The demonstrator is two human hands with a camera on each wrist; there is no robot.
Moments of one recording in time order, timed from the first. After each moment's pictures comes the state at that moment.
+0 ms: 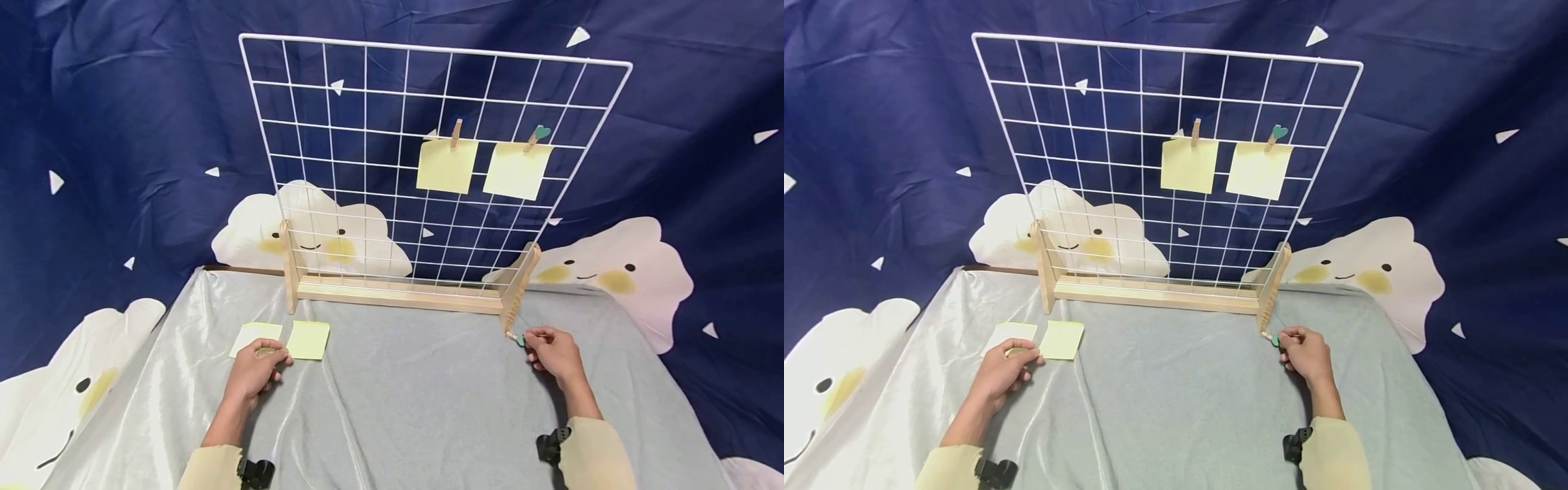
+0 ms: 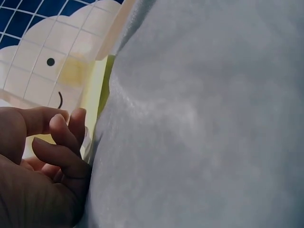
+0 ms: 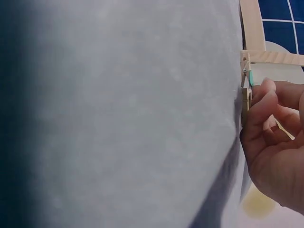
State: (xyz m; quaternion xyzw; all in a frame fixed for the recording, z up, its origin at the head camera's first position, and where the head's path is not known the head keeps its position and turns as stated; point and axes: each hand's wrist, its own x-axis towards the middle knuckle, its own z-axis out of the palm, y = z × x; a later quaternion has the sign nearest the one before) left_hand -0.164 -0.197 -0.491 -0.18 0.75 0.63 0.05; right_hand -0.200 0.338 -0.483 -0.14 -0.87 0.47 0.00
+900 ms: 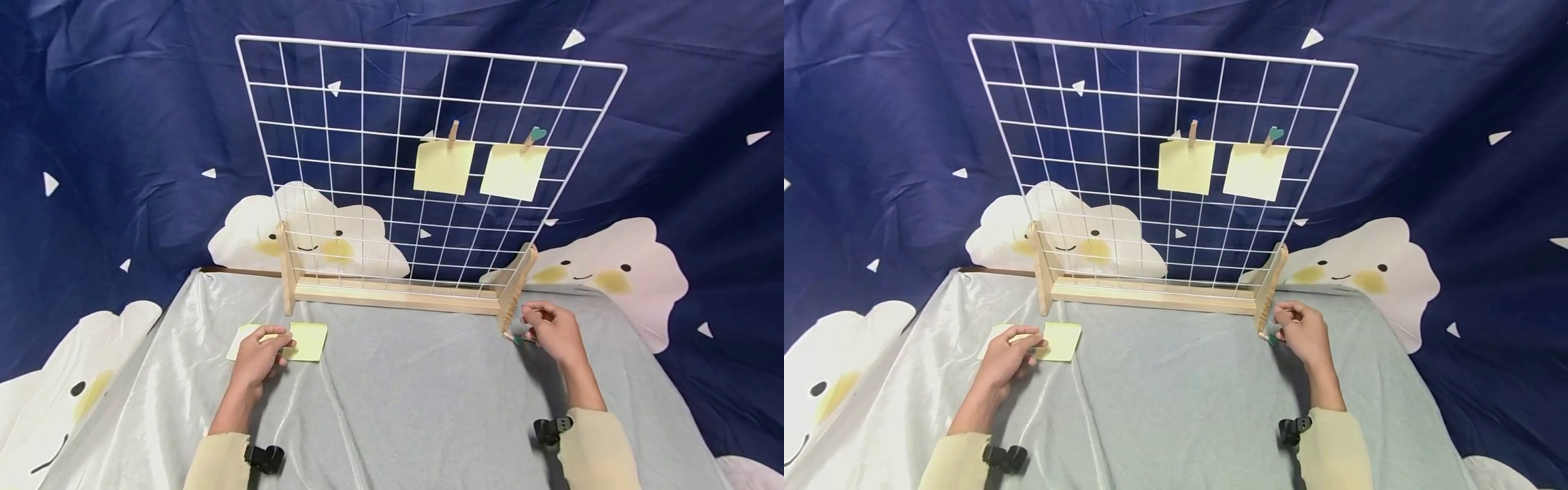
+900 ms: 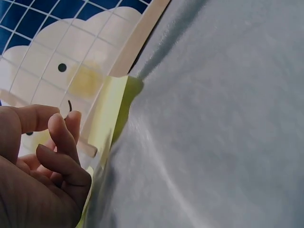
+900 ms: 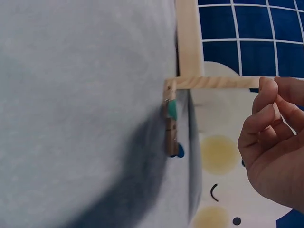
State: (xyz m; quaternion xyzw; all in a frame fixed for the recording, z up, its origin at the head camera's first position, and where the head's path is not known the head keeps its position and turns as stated) left_hand -0.182 -0.189 -0.483 -0.18 0.73 0.66 0.04; right_hand -0.206 0.322 -0.428 -0.08 -0.87 0.49 0.06
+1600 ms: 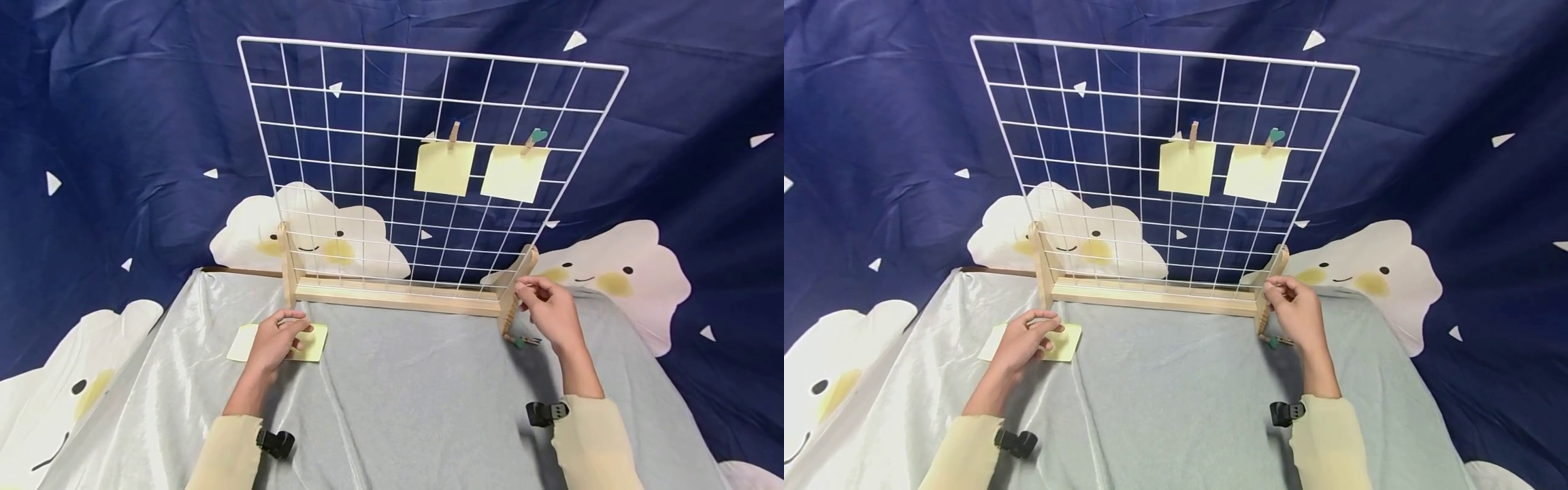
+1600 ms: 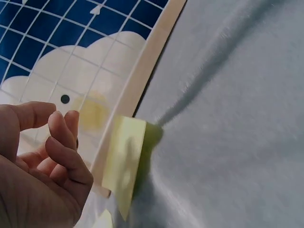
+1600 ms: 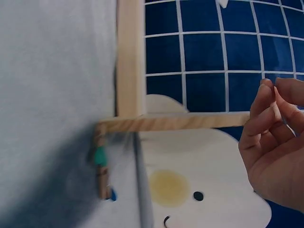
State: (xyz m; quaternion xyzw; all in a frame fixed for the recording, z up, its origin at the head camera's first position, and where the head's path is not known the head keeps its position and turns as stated) left_hand -0.199 -0.163 -0.463 -0.12 0.73 0.68 0.03; right_hand -0.217 0.295 -0.386 0.00 -0.85 0.50 0.15
